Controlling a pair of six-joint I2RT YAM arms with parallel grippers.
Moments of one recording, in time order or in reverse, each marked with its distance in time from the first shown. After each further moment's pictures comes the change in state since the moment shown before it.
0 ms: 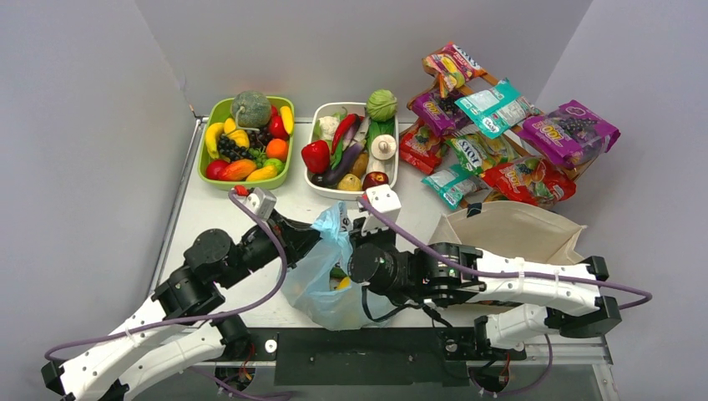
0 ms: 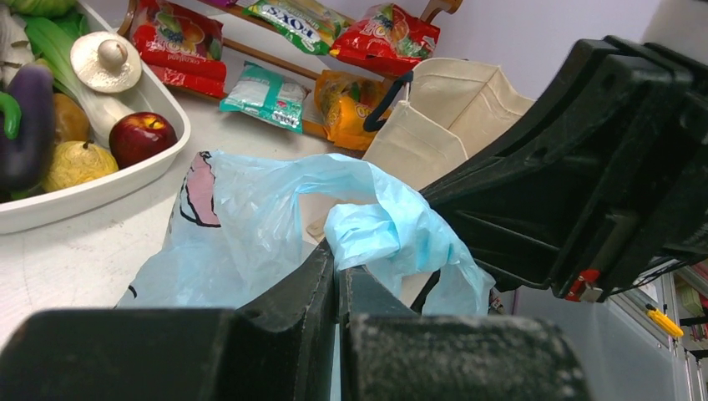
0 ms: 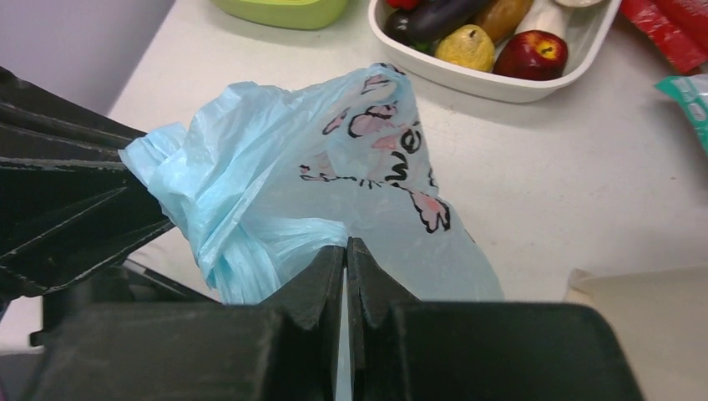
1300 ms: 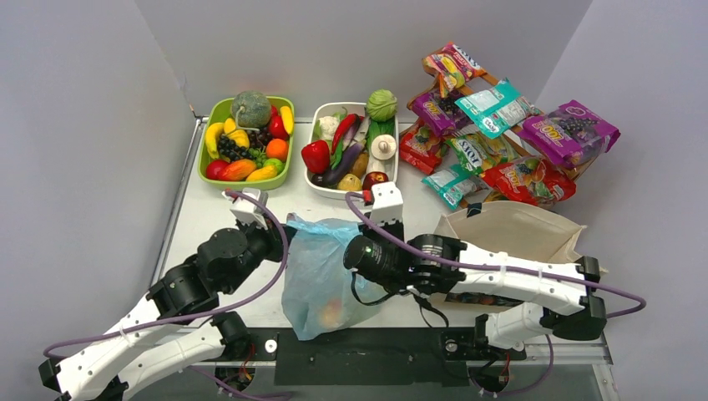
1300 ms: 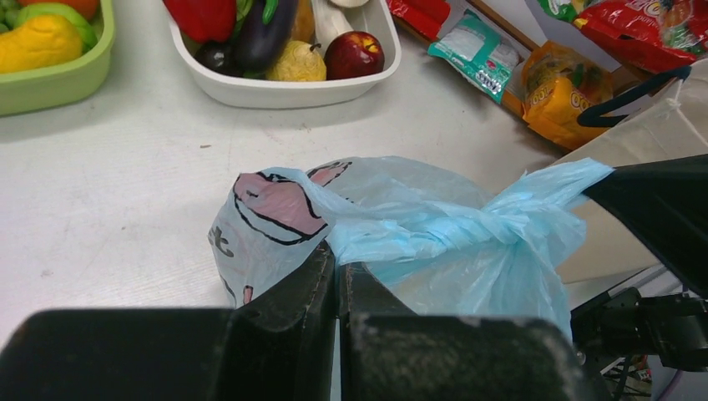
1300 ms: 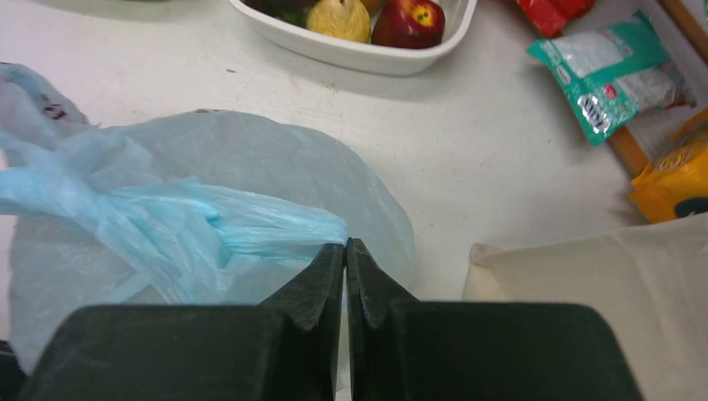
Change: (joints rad) left arm -0.018 0.008 0.045 -0.369 -0.459 -0.060; right arm -0.119 0.050 -0.109 -0.143 0.078 0.082
